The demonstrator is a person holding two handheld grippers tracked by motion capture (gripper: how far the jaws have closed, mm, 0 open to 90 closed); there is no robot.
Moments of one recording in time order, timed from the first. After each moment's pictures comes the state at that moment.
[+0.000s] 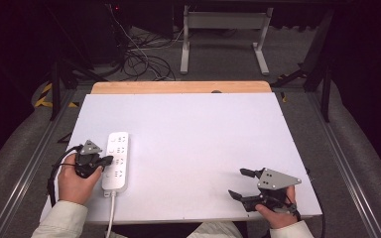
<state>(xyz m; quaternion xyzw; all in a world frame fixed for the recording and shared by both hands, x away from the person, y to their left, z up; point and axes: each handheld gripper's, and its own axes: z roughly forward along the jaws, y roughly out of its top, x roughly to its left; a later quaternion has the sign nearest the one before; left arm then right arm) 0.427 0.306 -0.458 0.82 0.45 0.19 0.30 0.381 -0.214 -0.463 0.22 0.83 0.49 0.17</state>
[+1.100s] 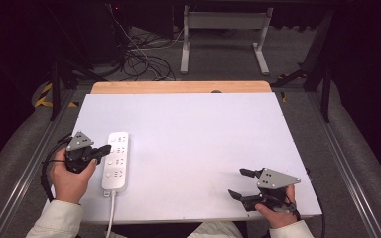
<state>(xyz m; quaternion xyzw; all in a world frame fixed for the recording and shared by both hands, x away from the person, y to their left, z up) 0.422 0.306 -0.419 0.79 0.44 0.22 0.37 0.382 -0.214 -0.464 0.22 0.83 0.49 0.17</state>
